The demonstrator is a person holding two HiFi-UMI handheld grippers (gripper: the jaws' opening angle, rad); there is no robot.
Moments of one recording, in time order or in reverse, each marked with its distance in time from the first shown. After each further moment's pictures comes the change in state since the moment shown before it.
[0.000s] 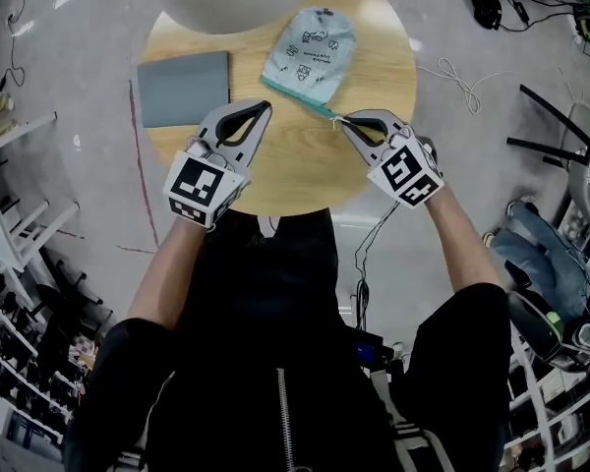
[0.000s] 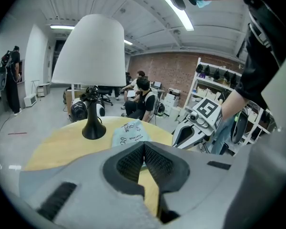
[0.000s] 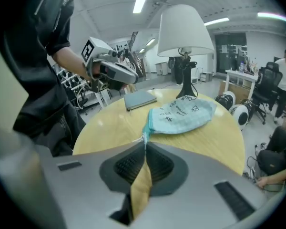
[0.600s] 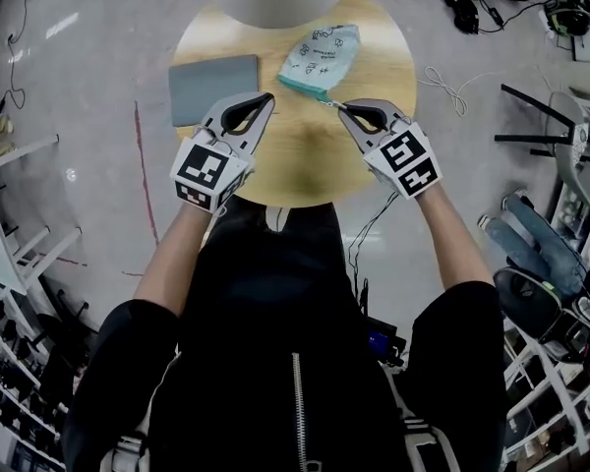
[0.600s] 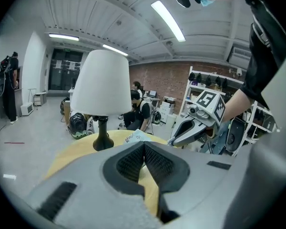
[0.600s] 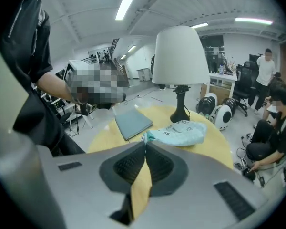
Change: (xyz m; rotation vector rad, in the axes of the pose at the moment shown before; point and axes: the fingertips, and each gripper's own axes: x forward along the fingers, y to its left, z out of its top) left arm -0.075 0.019 0.032 0.055 -0.110 -0.037; right arm -0.020 0.028 0.105 0.192 -0.065 -0.169
